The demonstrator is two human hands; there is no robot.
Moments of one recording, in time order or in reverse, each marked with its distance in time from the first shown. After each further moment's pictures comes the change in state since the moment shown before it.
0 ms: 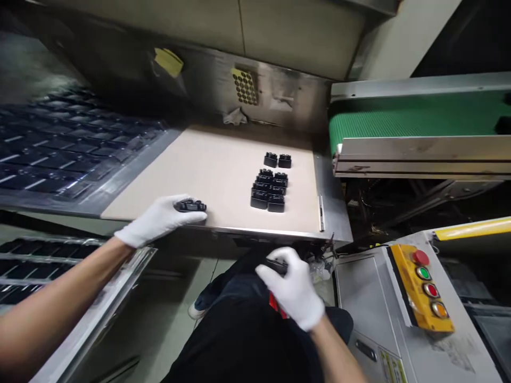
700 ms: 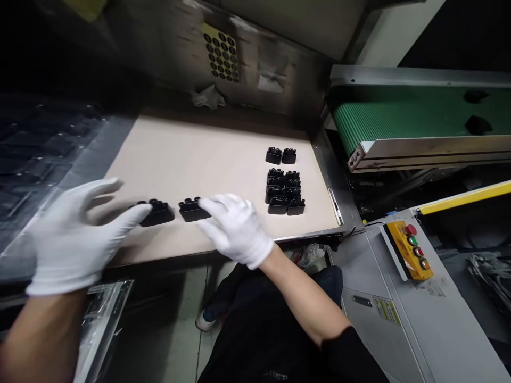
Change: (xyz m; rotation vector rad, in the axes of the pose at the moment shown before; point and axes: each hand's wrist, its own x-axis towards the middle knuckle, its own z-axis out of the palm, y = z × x) left_hand 0.031 -0.094 -0.064 -0.048 0.600 0.211; right_hand 0.143 -0.051 0.174 -0.466 -0.035 -0.584
